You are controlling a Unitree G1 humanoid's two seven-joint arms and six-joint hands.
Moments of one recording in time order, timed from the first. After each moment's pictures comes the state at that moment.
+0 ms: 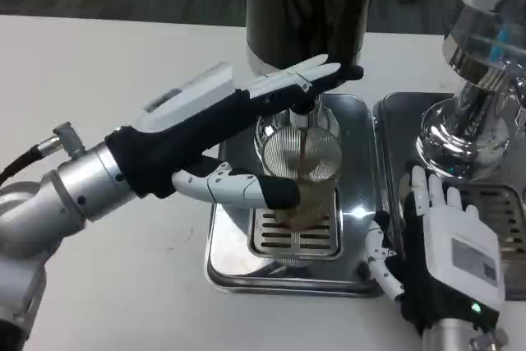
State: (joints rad) left arm -0.39 0.50 -0.11 0.35 0.01 -0.82 -0.67; right arm 0.22 -0.03 0.41 -0.17 -1.00 0.49 -0.29
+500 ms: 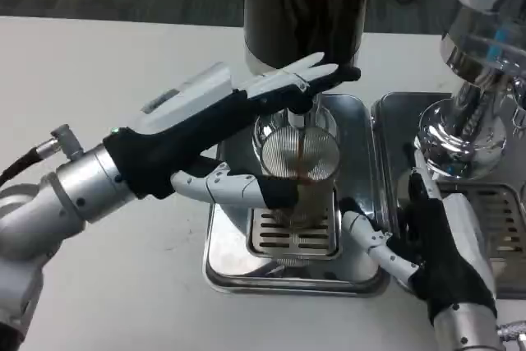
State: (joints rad) left arm -0.39 0.52 -0.14 0.35 0.01 -0.83 -0.62; right arm 0.22 -0.04 0.22 -0.19 -0.48 0.18 -0.17
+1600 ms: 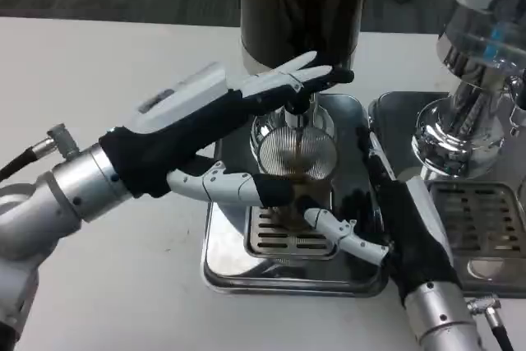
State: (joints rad) left arm -0.40 0.53 -0.14 0.38 0.02 -0.84 -0.60; right arm 0.08 -0.04 0.21 0.04 -0.29 -0.06 -0.10
